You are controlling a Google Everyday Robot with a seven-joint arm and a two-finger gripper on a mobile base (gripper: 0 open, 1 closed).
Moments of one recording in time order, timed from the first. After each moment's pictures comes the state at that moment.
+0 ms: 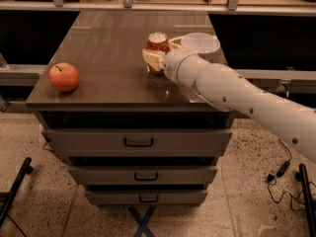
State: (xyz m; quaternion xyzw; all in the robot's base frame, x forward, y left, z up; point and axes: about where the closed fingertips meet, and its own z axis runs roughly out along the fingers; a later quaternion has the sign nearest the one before) arm 0.713 -0.012 0.893 -0.21 0.70 0.19 0.65
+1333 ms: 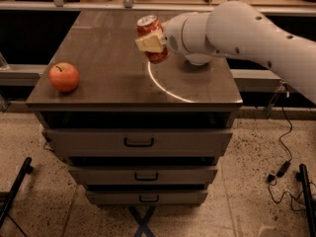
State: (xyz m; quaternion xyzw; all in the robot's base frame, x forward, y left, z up) arm 0.682 -0.003 0.955 -0.34 0.74 0.15 0.56
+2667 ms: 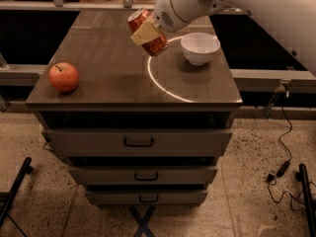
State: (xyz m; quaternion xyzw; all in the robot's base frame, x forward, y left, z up) arm 0.687 0.014 0.969 -0.46 0.77 0.11 0.44
